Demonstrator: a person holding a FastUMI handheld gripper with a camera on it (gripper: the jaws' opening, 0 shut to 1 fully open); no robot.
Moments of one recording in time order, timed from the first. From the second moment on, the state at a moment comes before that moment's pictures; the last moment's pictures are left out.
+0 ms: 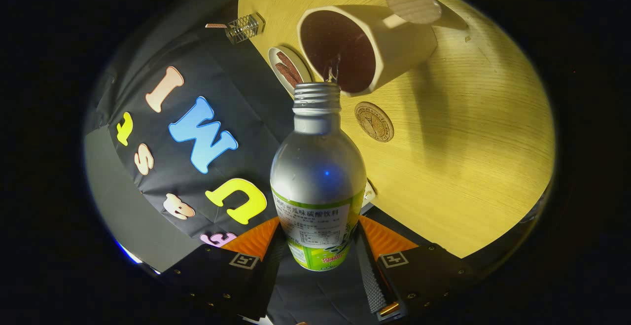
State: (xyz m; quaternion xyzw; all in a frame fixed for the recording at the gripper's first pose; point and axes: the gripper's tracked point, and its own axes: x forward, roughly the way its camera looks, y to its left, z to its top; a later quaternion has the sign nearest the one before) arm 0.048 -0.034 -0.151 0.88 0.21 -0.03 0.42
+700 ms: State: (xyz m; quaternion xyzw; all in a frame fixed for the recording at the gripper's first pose) arm 0.054 -0.044 -0.134 0.90 0.19 -0.02 0.39
